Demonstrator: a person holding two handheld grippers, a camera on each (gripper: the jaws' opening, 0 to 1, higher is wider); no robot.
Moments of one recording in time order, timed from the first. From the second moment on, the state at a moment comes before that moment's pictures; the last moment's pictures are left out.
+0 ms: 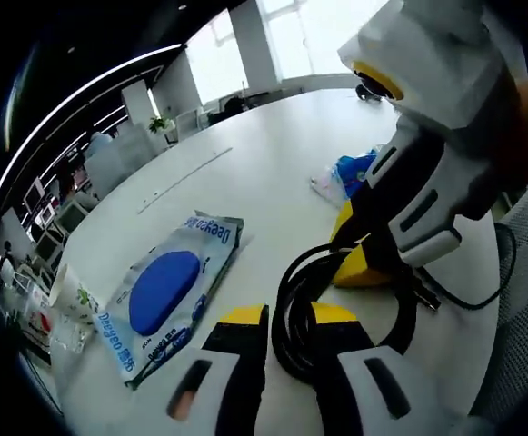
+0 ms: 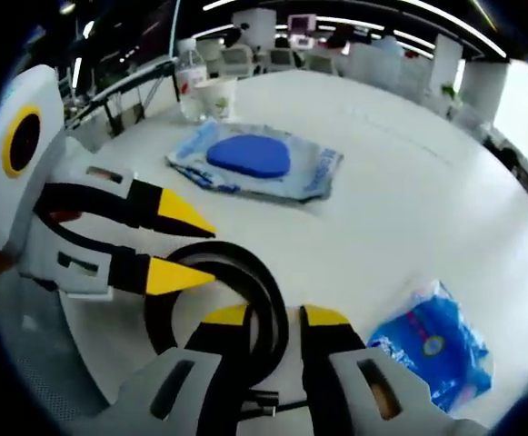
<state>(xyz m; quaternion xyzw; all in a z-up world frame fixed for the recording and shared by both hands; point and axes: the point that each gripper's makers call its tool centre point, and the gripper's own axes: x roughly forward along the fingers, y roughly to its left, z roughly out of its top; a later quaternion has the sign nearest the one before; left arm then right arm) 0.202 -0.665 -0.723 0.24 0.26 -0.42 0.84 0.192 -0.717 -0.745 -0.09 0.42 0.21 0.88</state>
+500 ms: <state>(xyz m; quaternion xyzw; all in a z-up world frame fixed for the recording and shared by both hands) 0.200 -0.651 -0.710 0.21 0.26 -0.40 0.85 0.189 -0.723 -0.729 -0.06 0.40 0.20 0.89</state>
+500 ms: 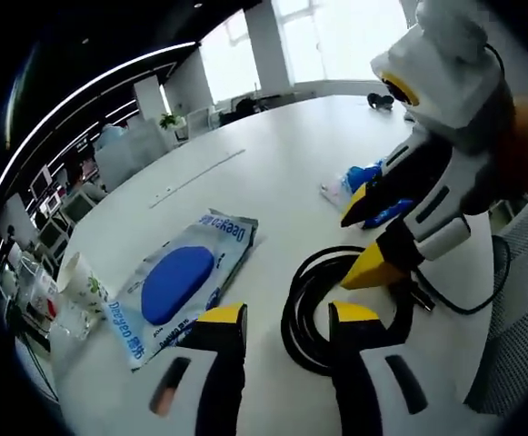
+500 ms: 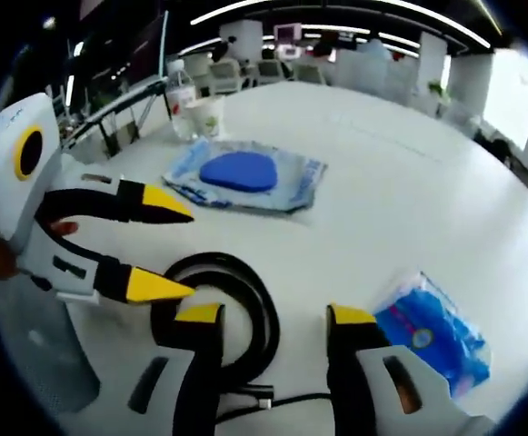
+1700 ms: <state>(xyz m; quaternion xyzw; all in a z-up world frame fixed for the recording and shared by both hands) 0.205 -0.560 -0.688 0.12 0.29 -0.29 0.91 0.203 -0.702 -0.694 -0.02 0.32 0.24 0.92</state>
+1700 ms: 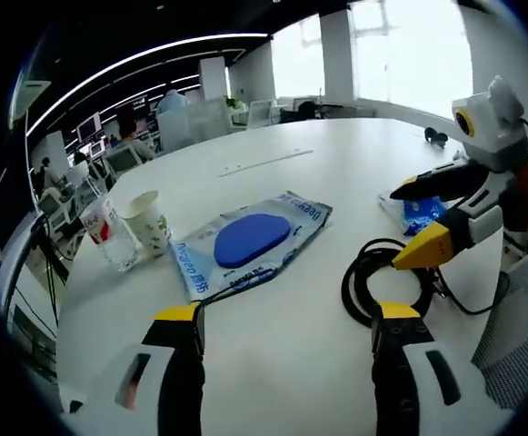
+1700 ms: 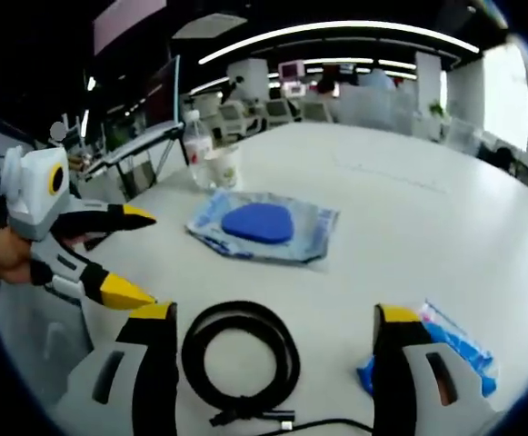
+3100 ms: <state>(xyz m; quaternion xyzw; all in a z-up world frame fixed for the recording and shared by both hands) 0.237 -0.514 -0.672 0.08 0.28 -0.25 0.92 0.277 -0.662 -0.677 -0.04 0.31 0.27 0.91</state>
